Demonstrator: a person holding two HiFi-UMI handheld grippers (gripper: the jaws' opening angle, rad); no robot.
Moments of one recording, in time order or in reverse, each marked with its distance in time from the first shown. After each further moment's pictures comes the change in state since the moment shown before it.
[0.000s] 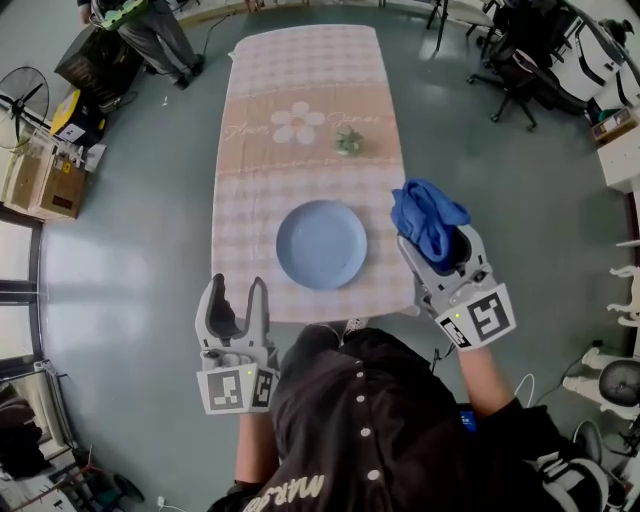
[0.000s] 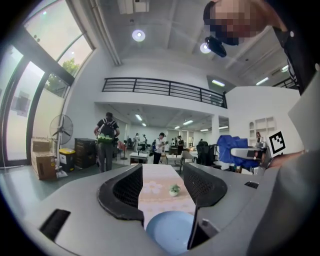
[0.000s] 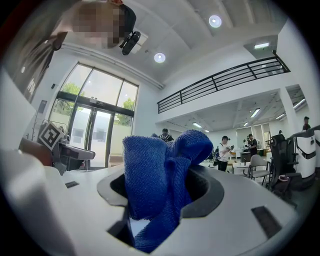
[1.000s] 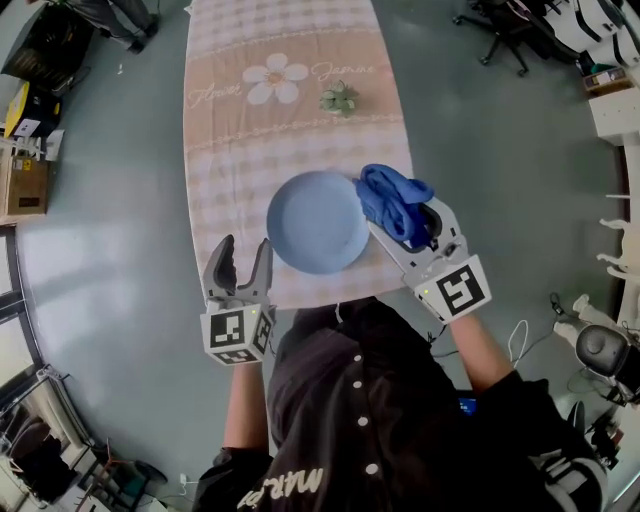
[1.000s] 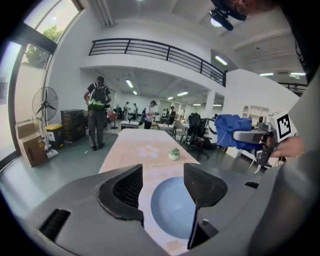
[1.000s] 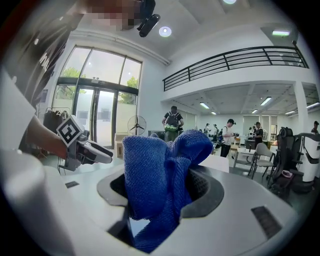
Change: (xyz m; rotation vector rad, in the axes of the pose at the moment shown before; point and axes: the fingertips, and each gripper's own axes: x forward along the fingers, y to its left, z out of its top) left arm 0.108 0.044 -0.141 -0.018 0.373 -0.145; right arm 0.084 0.021 -0.105 -0.050 0.214 0.086
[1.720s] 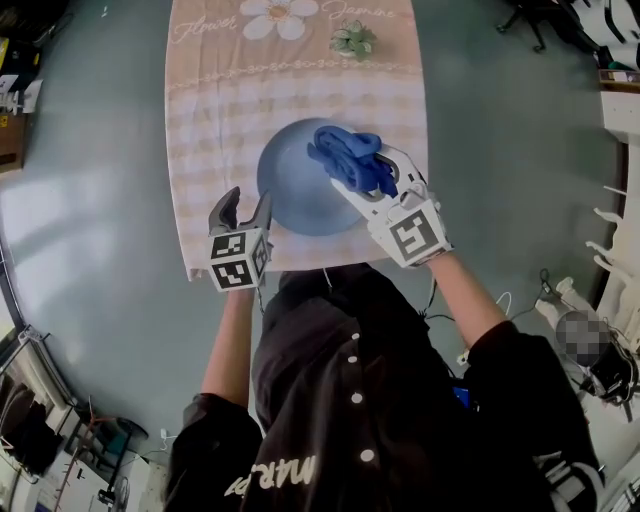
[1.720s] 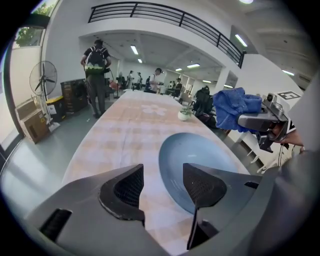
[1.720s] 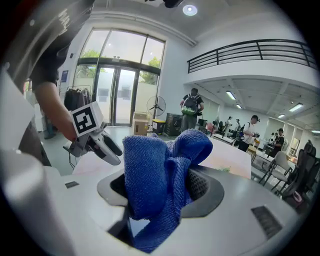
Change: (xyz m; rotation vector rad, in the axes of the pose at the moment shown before) left arm 0.070 0.025 -0.145 -0.109 0.339 0.001; right arm 0.078 0.050 -0.111 -0.193 0.269 0.215
